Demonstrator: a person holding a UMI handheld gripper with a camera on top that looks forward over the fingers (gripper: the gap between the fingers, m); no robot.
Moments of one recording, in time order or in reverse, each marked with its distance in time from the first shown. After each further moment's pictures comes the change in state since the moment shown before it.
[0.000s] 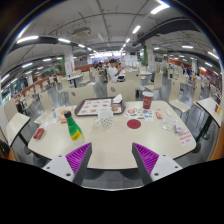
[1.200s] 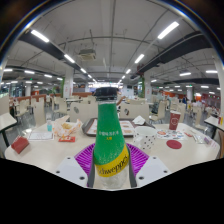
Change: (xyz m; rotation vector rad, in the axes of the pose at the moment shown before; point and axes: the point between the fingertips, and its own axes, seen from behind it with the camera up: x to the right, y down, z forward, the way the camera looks) arm -0.163 -0.015 0.251 0.389 0.093 -0.088
